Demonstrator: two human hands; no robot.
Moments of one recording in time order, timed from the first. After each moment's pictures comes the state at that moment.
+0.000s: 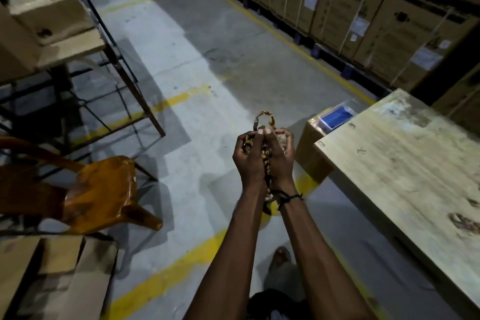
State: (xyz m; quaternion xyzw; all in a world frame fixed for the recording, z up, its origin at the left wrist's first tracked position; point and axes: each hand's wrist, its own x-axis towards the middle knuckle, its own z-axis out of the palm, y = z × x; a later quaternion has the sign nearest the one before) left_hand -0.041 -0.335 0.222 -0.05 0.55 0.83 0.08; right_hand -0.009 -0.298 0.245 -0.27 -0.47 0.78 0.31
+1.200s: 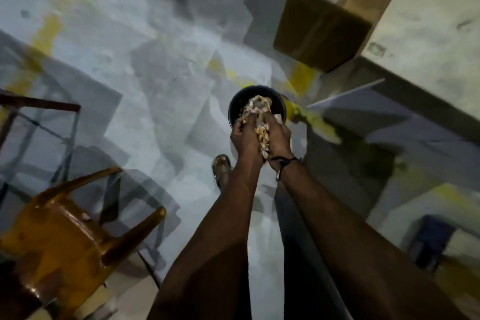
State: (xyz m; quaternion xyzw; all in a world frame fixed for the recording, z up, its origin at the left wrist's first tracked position) left_hand -0.224 -0.226 -0.175 -0.23 0.67 0.57 0.41; right_hand -0.176 -0.201 -0.180 -0.66 -0.18 0.70 0.21
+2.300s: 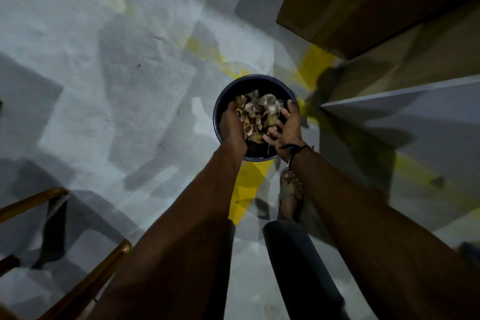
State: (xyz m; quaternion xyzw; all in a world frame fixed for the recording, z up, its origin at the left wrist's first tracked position) left_hand -0.290 -0.175 -0.440 -0.26 0.66 0.47 0.53; right_hand -0.190 -0.121 -0.433 -0.71 -0.08 0.69 0.13
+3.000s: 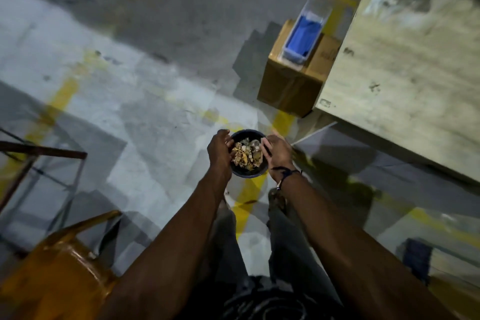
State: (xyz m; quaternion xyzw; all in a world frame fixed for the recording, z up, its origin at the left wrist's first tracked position) left_hand -0.302 -0.229 -0.013 -0.17 0.65 0.55 0.50; right_hand -0.180 -0.163 -0.046 -0.62 -0.14 0.72 0.28
